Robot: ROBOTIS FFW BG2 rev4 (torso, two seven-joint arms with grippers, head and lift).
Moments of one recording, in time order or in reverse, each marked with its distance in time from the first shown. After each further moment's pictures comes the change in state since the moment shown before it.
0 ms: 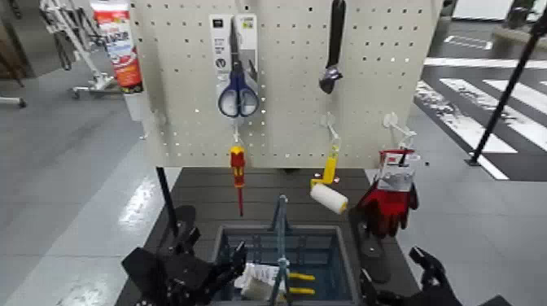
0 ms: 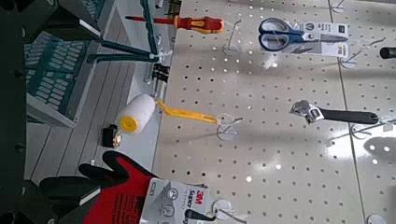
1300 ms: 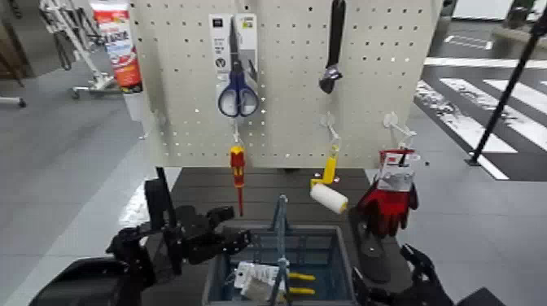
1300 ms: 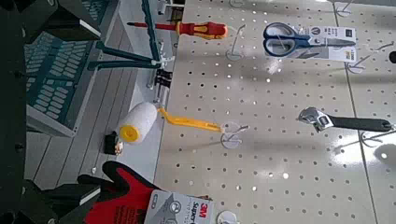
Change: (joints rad) left arm -0.371 0.109 0.060 0.173 0.124 0.542 -0.694; right arm -0.028 0.005 0.021 0.012 0.013 0.030 0.010
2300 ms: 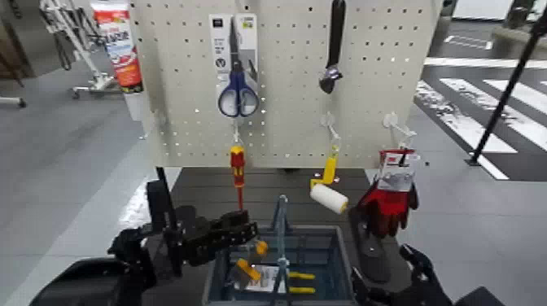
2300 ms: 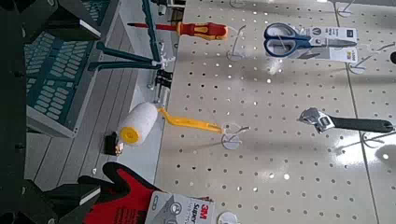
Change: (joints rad) left arm -0.006 0.001 -0.002 0.011 0.007 0.029 -0.020; right arm -0.003 0.000 0.003 0.002 0.000 0.005 0.000
